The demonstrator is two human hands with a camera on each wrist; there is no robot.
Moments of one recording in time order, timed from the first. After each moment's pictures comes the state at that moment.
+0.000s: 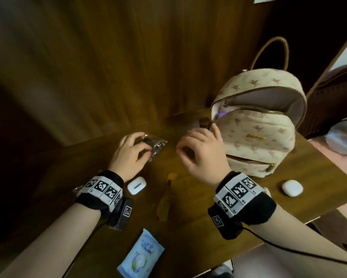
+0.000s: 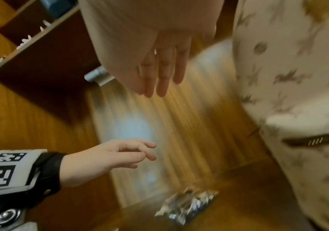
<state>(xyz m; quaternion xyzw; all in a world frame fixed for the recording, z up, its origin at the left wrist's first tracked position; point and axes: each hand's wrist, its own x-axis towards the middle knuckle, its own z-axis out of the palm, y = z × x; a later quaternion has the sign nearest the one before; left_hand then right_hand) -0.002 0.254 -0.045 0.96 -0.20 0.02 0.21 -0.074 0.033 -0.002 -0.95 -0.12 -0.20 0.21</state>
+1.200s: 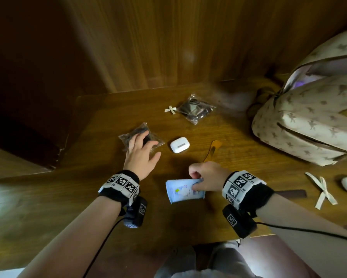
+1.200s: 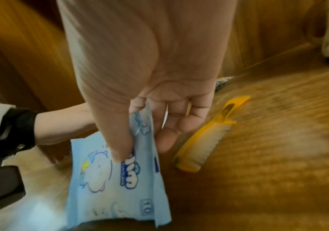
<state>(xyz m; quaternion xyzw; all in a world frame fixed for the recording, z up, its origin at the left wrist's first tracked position) -0.079 0.366 -0.147 0.98 -0.03 -0.03 0.18 -0.094 0.128 -0.121 -0.90 -0.26 0.29 0.18</state>
